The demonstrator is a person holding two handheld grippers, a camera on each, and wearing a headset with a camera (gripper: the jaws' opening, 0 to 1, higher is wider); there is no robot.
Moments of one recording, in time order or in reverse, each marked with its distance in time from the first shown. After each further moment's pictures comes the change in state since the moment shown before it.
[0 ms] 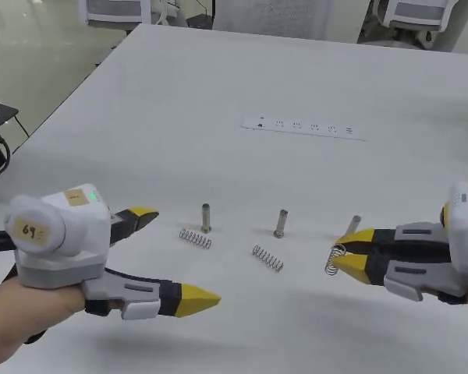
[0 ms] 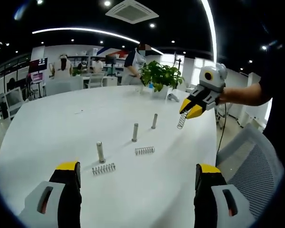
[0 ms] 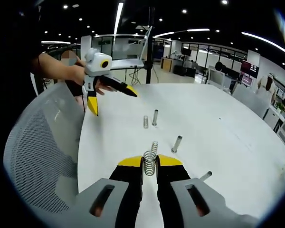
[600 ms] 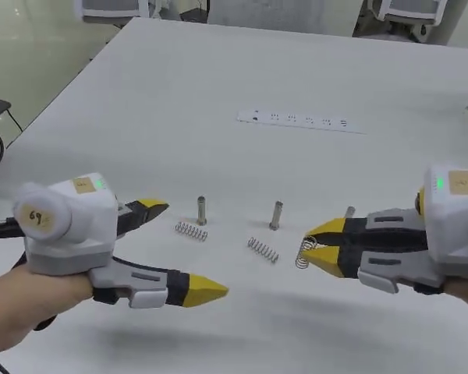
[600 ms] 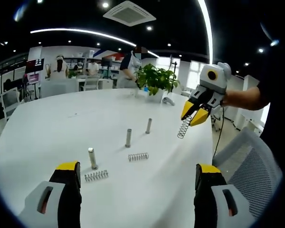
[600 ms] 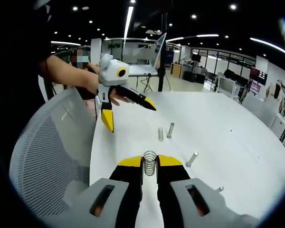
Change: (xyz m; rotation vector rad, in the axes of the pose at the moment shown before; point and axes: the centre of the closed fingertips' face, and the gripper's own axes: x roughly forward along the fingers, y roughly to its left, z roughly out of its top) left arm 0.009 -0.011 0.011 -0.002 -0.031 -0.045; right arm 0.010 0.037 0.030 -0.044 -0.050 0.087
